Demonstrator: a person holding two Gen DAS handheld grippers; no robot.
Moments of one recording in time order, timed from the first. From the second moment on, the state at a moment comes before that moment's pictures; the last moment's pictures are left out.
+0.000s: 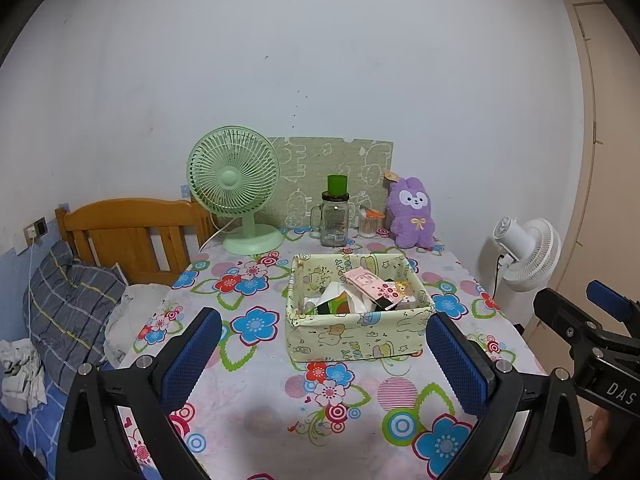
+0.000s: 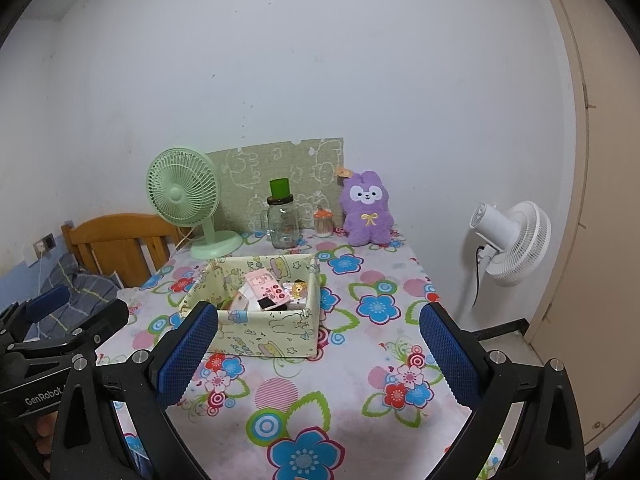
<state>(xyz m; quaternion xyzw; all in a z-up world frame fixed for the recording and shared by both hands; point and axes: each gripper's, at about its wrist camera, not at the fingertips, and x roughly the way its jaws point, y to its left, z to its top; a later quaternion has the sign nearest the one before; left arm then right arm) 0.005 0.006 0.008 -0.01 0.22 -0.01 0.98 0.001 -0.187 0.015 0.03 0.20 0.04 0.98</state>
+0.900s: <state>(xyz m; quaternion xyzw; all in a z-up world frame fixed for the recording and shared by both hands) 0.009 0.007 0.002 -0.01 0.23 -0.01 0.97 0.009 -0.184 0.008 0.04 0.21 0.04 0.98</state>
